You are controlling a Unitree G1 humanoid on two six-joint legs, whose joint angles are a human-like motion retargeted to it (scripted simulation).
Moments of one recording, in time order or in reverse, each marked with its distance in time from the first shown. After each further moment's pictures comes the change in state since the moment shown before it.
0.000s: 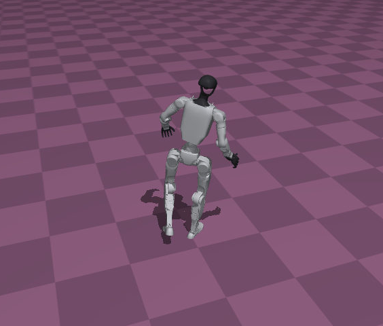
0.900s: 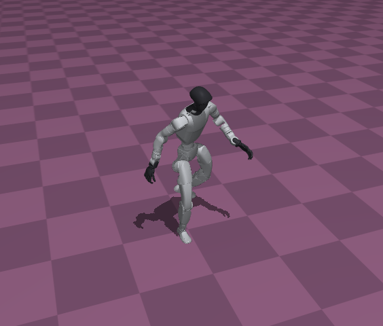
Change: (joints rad) left arm -0.203 -0.026 0.113 -0.256 -0.501 -0.096 0.237; right arm 0.288 -0.001 -0.018 0.234 0.113 0.114 0.090; waist -0.016 -0.016 0.195; left_leg 0.061 0.233 -0.011 -0.112 0.171 -0.140; right_leg -0.333 -0.249 -0.174 0.398 -0.135 -0.080
